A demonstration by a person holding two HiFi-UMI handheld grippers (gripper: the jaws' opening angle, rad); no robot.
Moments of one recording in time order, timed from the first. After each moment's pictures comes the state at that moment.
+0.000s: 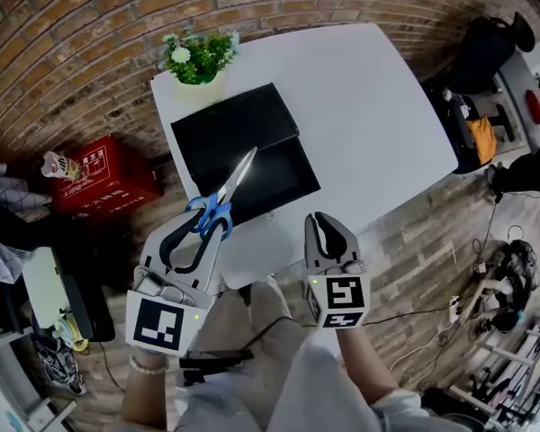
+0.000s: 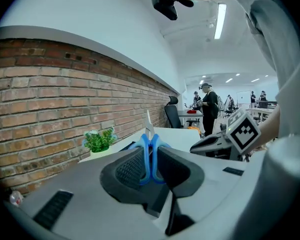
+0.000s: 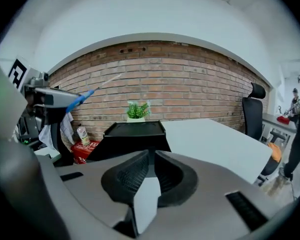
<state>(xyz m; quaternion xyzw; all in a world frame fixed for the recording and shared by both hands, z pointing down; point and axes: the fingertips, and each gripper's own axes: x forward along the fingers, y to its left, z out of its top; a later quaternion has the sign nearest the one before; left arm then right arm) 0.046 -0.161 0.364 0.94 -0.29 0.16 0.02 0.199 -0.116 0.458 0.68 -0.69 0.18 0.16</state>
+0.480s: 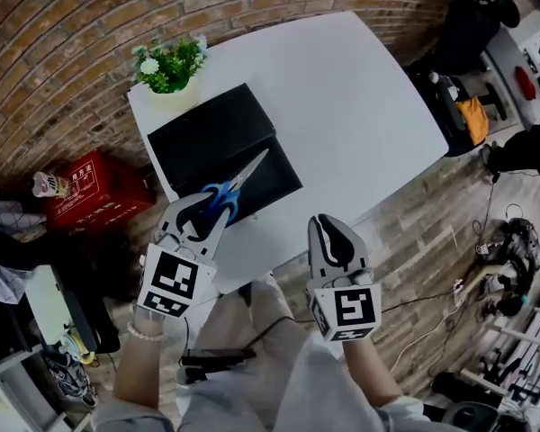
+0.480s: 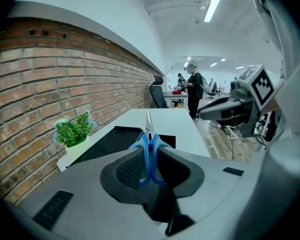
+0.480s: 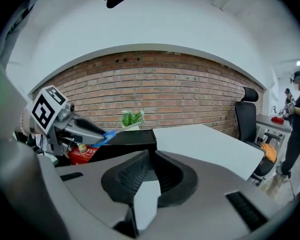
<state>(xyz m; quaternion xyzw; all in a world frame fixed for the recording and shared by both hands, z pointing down) 0.106 -0.184 0.438 0.94 -0.19 0.29 0.00 0.231 -0.097 0.423 0.71 -0.68 0.16 0.13</state>
